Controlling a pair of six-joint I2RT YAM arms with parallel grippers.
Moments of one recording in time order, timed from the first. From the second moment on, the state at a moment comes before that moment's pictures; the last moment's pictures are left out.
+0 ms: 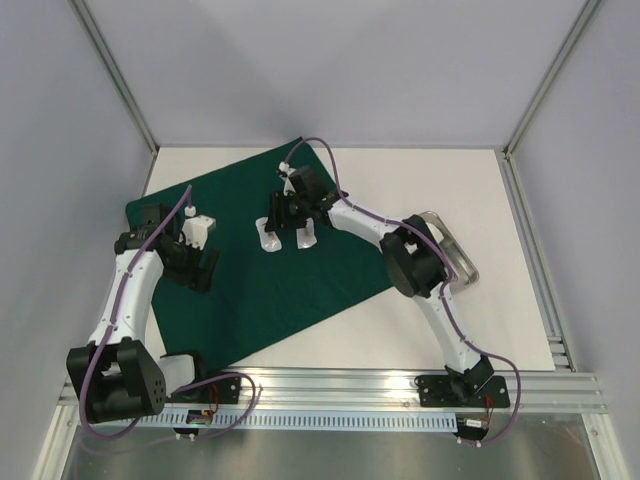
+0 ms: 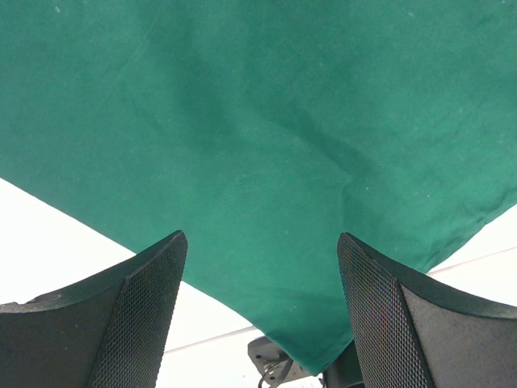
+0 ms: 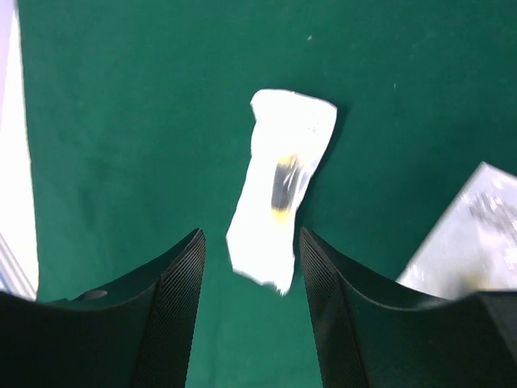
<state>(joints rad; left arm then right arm) 0.14 1.17 0.94 -1.01 0.21 0.47 0.70 2.36 1.91 -0.25 -0.34 0.51</state>
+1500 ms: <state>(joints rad) 0.14 1.17 0.94 -0.98 0.24 0.49 0.40 1.65 1.65 -0.85 -0.17 -0.13</state>
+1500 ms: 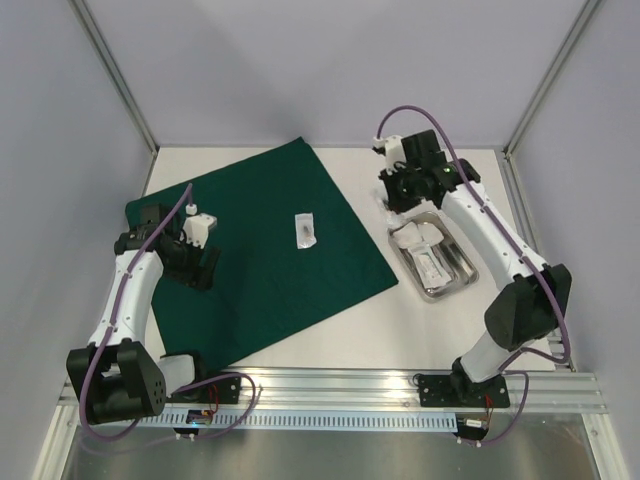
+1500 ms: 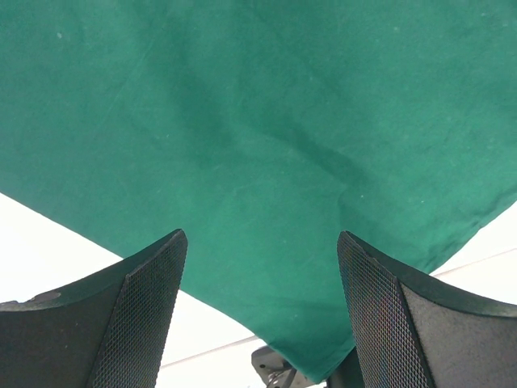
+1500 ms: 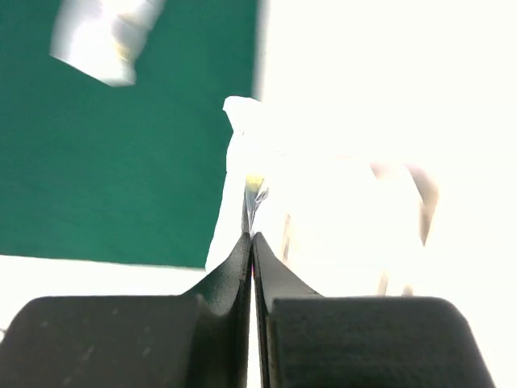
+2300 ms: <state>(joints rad) 0.14 1.15 0.92 -0.99 0.25 0.51 0.19 1.66 1.18 -0.76 0.29 -0.32</state>
